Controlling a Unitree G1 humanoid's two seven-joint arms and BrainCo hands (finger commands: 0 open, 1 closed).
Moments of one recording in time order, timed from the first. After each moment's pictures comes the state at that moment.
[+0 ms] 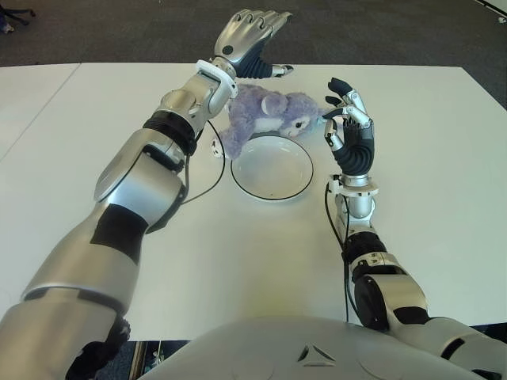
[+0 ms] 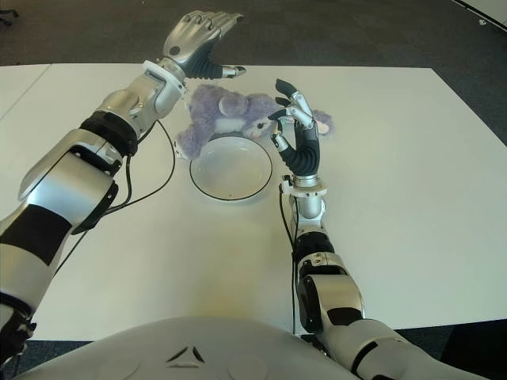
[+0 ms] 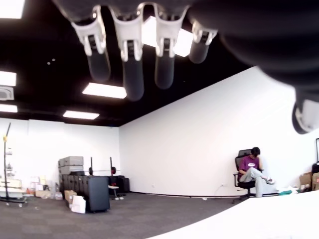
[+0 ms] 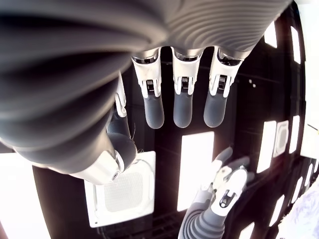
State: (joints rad) left arm -1.19 0.29 -0.61 1.17 0.78 -0.41 0.49; right arm -0.43 -0.03 -0.10 0.81 -0.07 -1.31 0.06
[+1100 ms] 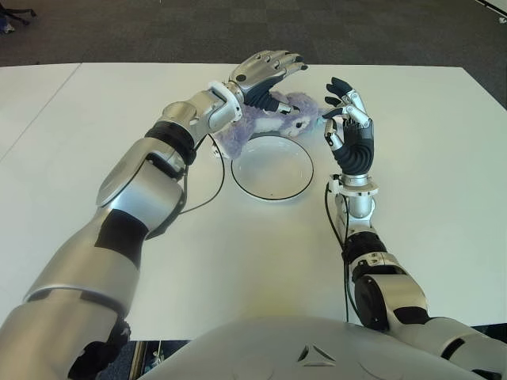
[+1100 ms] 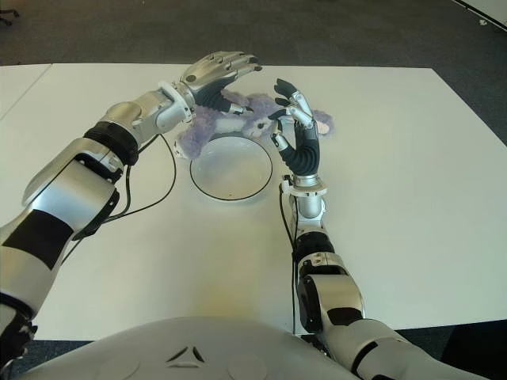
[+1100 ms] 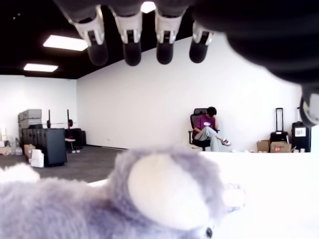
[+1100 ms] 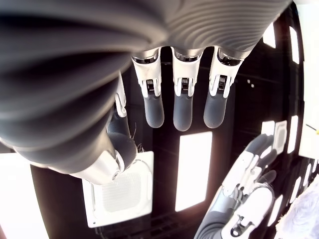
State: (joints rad) left arm -1.15 0.29 -0.65 1.19 0.79 -0.61 0.32; right arm -0.43 -0.03 -0.10 0.81 -0.07 -1.29 0.05
